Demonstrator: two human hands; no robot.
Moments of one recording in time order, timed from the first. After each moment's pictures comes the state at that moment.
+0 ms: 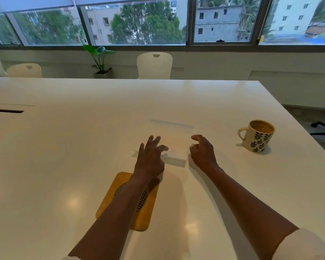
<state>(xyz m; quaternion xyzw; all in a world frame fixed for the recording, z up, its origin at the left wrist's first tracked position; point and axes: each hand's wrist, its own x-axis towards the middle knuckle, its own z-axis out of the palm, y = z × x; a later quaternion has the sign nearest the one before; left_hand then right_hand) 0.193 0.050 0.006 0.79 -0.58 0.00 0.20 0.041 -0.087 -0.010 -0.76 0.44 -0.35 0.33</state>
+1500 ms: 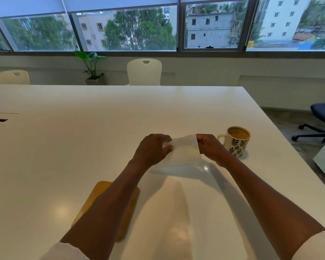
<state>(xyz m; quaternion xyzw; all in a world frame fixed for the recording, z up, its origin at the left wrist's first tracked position) 0.150 -0.007 0.074 0.73 -0.63 0.01 0.26 -0.043 -0.137 0.058 -0.77 0.31 -0.25 0.49</state>
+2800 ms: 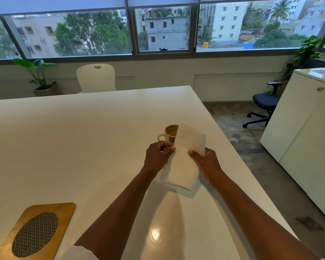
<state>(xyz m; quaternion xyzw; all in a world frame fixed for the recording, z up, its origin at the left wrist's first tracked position) -0.041 -0.104 0.039 0.65 -0.48 -0.32 0.49 -0.219 -0.149 0.018 -0.50 0.47 -0.46 0.56</state>
